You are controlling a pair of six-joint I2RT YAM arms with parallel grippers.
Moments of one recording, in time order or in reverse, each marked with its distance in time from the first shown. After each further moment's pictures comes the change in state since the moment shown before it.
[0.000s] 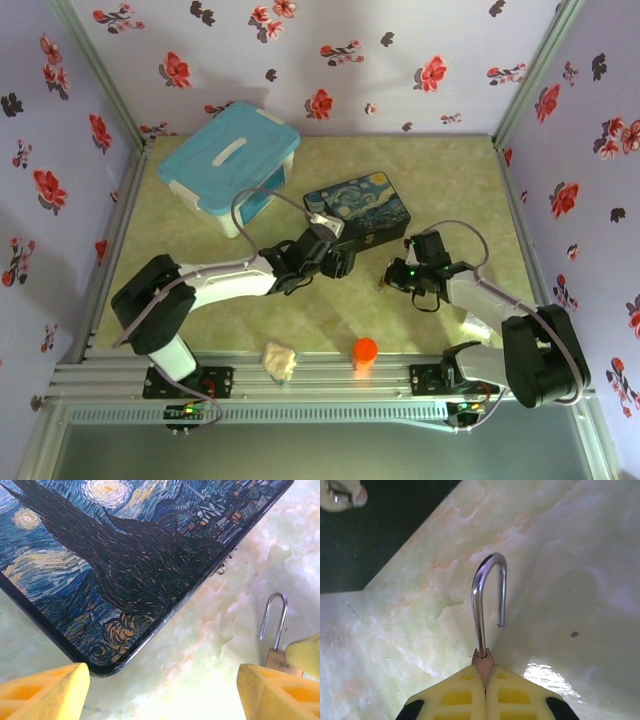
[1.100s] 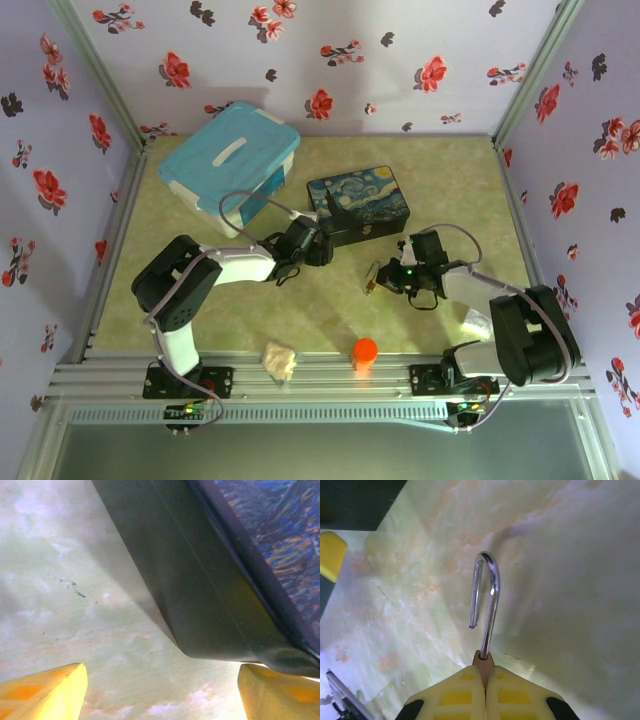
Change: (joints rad) left arm 0.175 0.147 -0.034 0.071 0.000 -0.068; right arm -0.026 0.109 -0.009 0.102 -0.197 0.031
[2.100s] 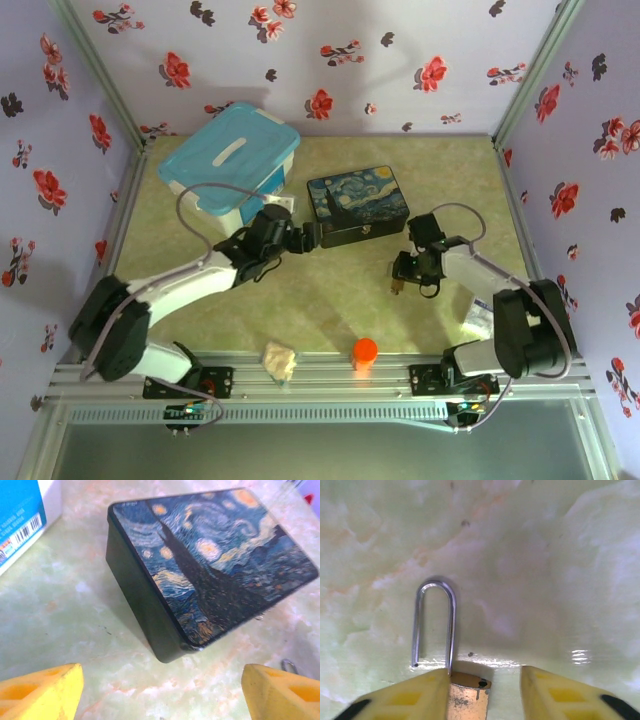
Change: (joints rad) left arm 0.040 -0.442 -0.091 -0.107 0.019 0.039; right arm -0.005 0.008 0.219 -0.389 0.448 -0.195
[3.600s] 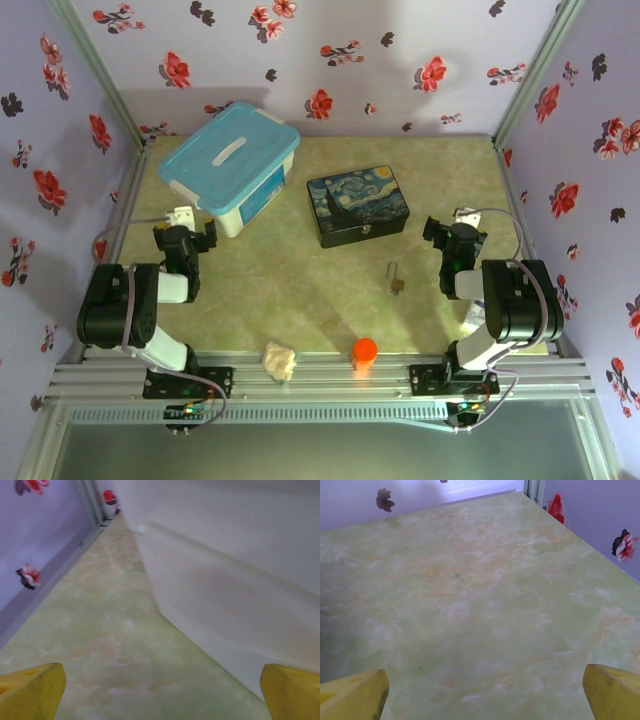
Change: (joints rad) left arm 0.745 0.185 -0.483 0.902 -0.079 0.509; right arm -0.291 0.212 -0.348 1.394 0.311 -0.306
